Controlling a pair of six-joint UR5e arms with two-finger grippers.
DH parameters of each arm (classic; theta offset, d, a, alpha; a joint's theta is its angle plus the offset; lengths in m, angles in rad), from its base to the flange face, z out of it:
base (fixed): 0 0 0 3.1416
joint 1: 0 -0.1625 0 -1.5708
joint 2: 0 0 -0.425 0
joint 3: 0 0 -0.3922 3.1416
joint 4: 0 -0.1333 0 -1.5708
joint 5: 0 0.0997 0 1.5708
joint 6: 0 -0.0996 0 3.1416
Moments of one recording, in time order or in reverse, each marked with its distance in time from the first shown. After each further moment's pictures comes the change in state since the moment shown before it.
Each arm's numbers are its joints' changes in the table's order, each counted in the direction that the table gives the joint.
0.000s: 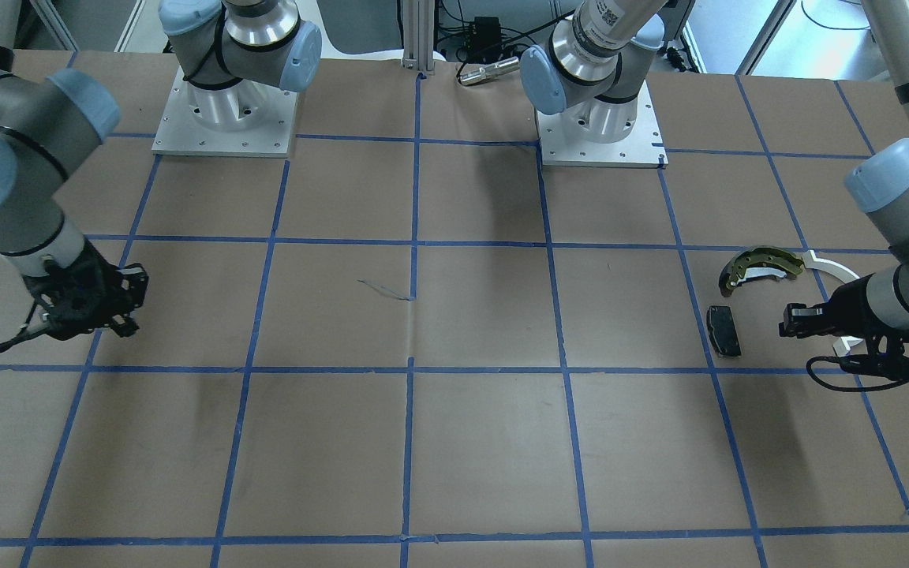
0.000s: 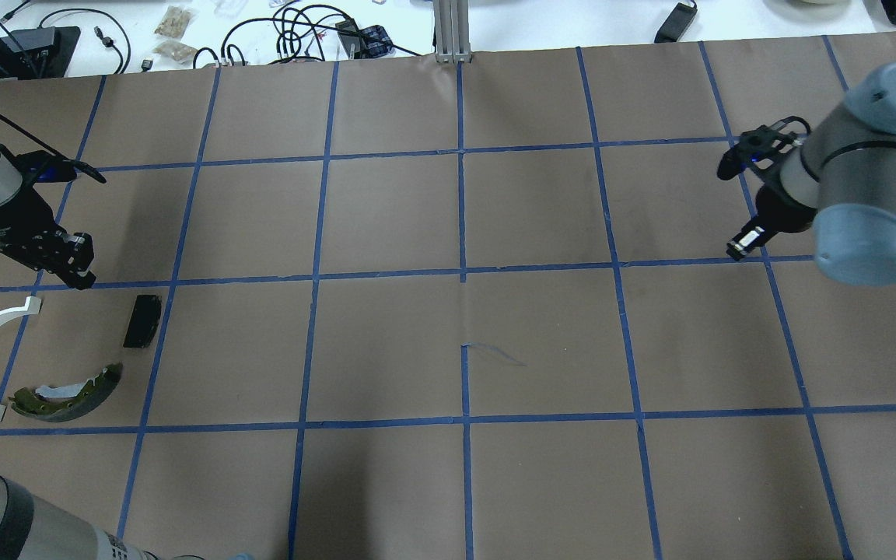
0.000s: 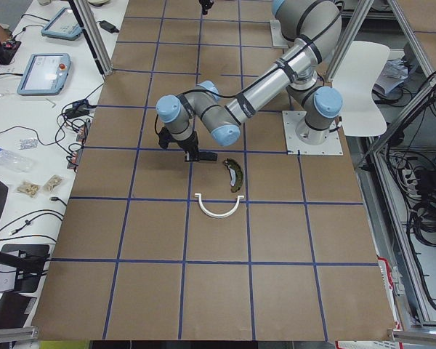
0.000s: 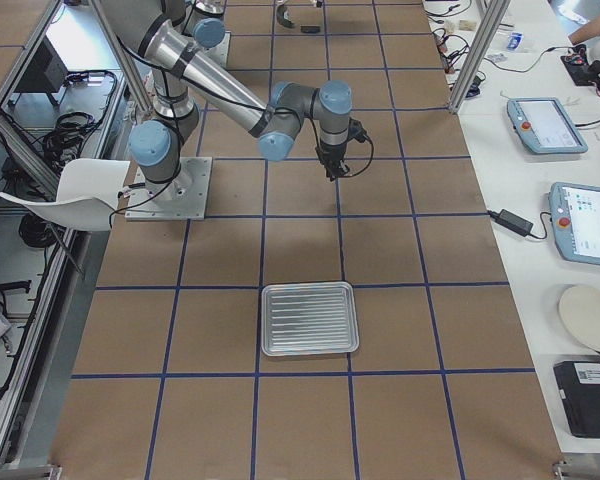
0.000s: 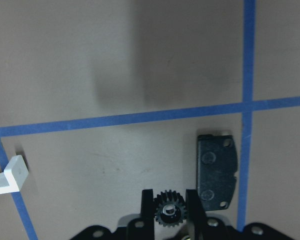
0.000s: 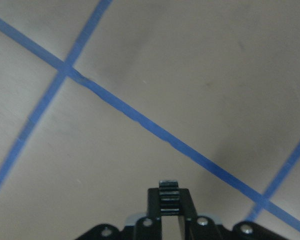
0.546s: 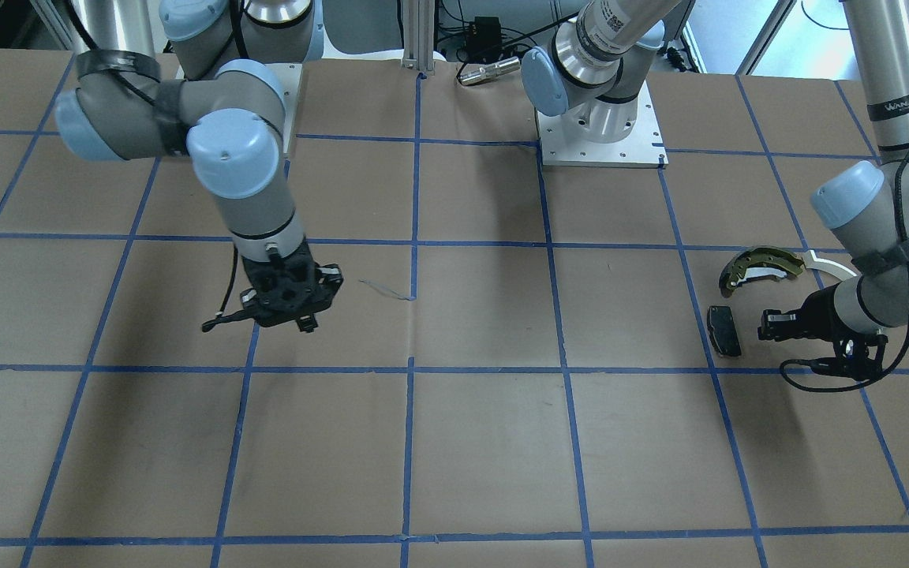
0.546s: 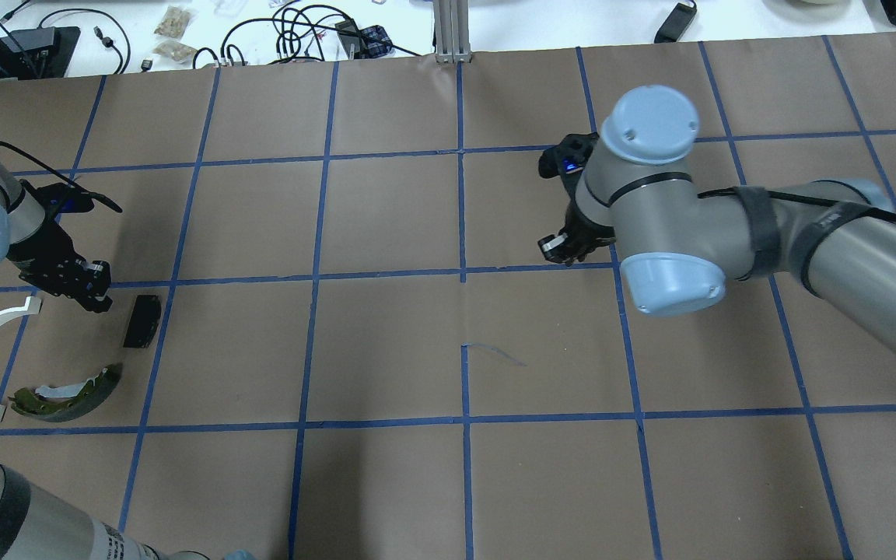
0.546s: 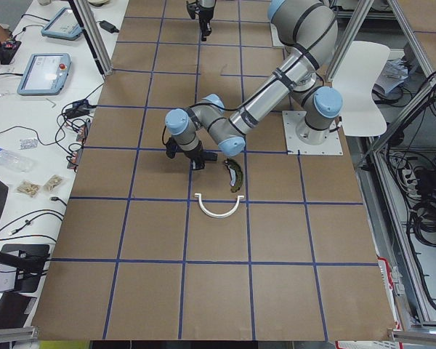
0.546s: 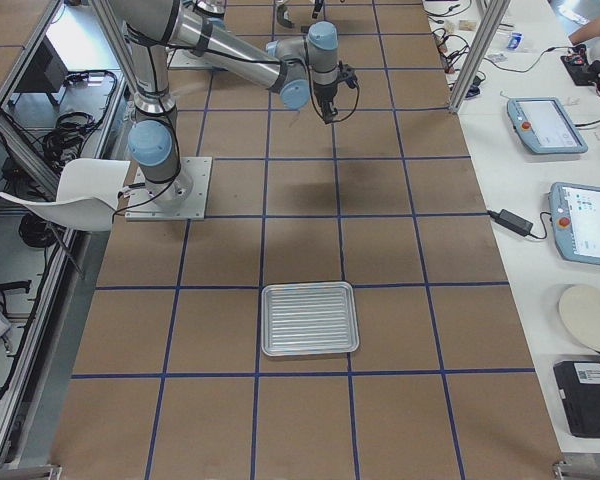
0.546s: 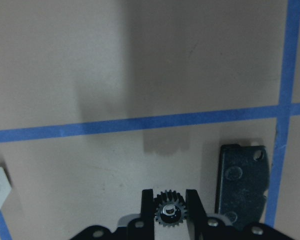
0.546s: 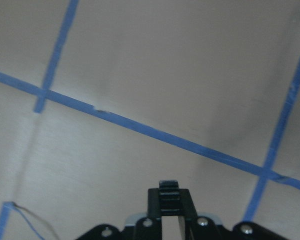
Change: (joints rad) left arm -0.020 -0.025 -0.111 -0.136 0.002 -0.004; right arm -0.439 0.067 -0.073 0.071 0.003 -0.680
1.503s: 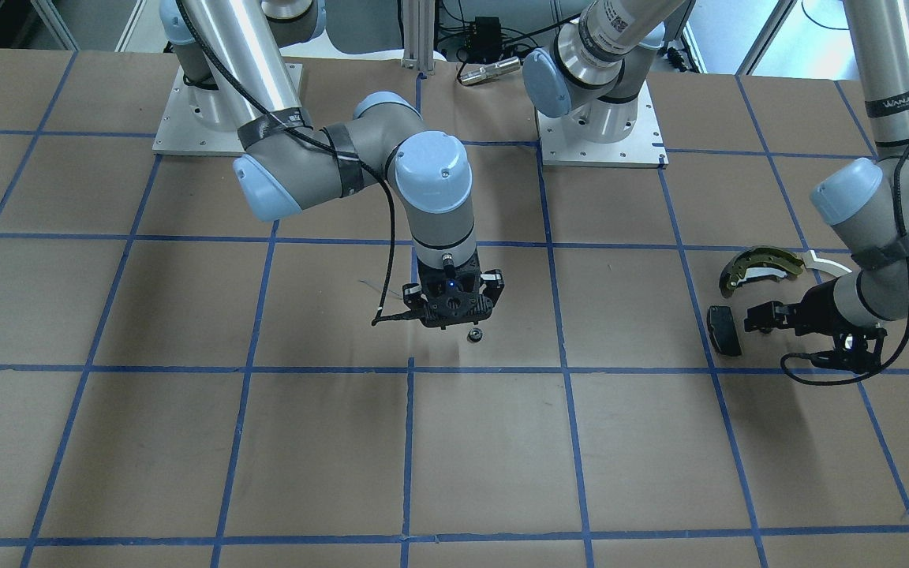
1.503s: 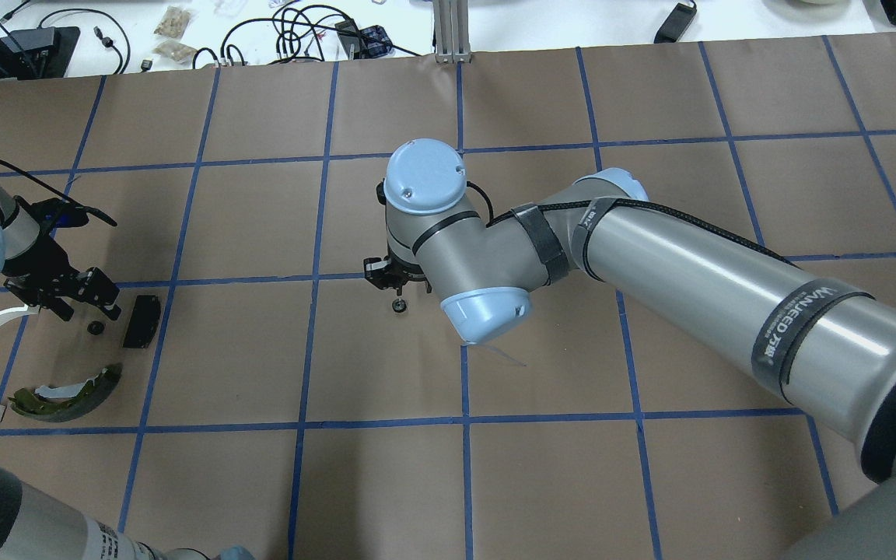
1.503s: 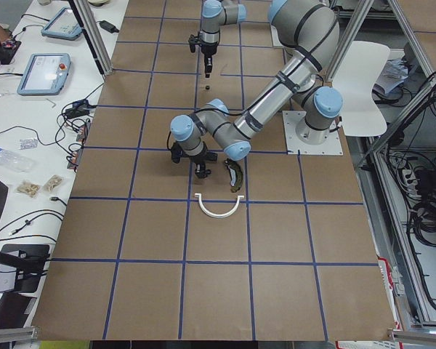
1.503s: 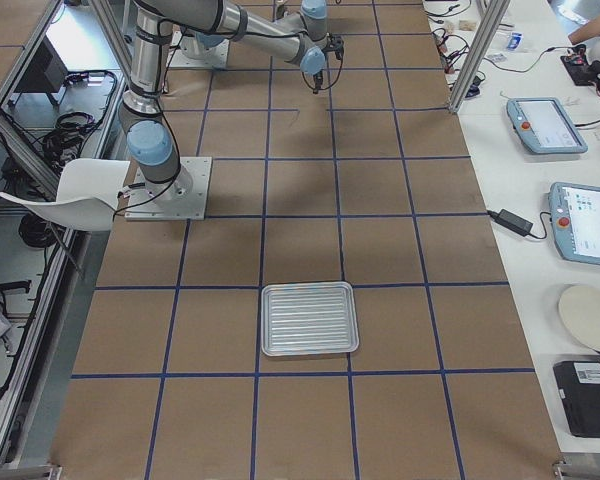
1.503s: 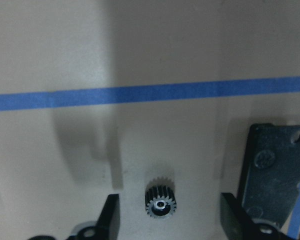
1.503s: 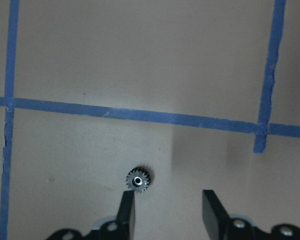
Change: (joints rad) left arm -0.003 0.010 -0.012 -0.006 -0.006 -0.012; right arm -0.275 0.205 -0.205 0.027 0.054 -0.518
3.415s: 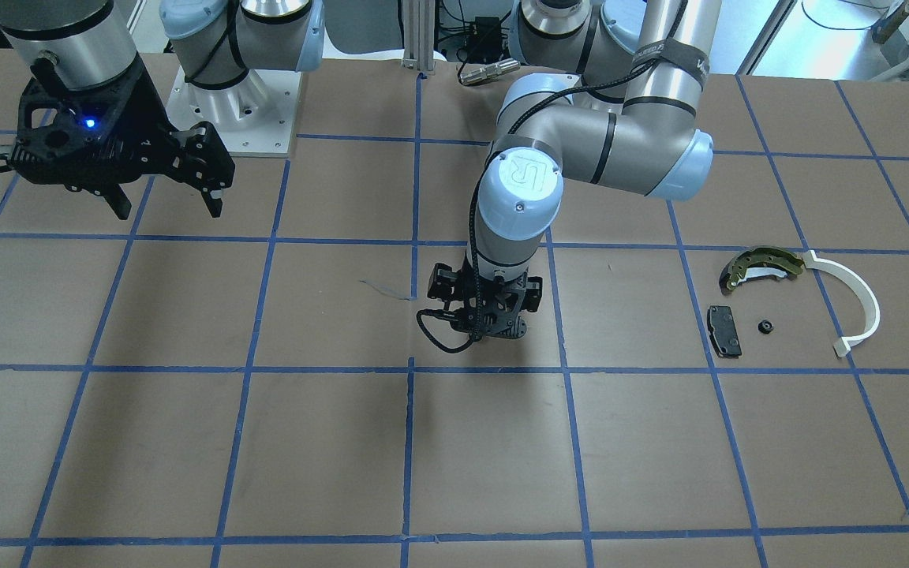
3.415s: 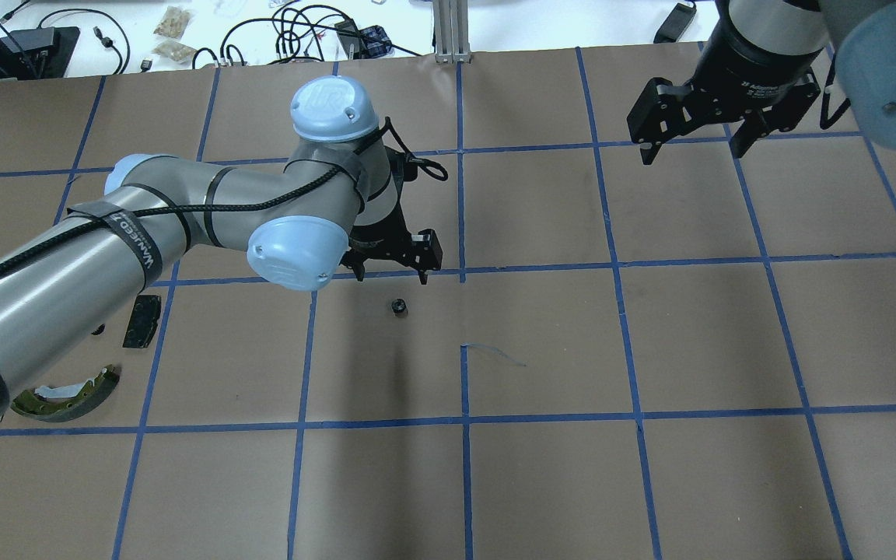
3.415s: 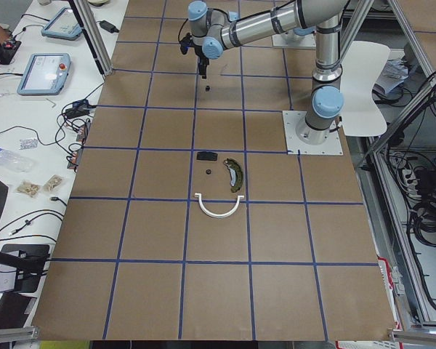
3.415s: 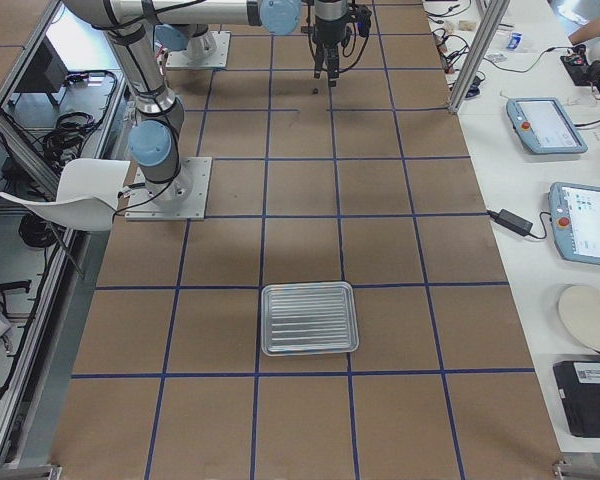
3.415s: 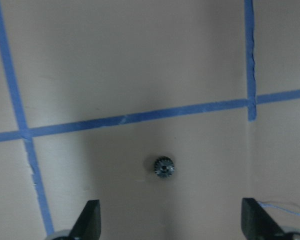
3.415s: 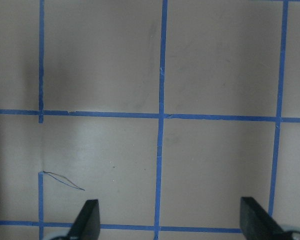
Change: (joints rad) left arm 0.842 0.086 0.016 -0.023 -0.143 0.779; right arm 0.489 -0.471 -0.151 -0.701 -0.085 0.433
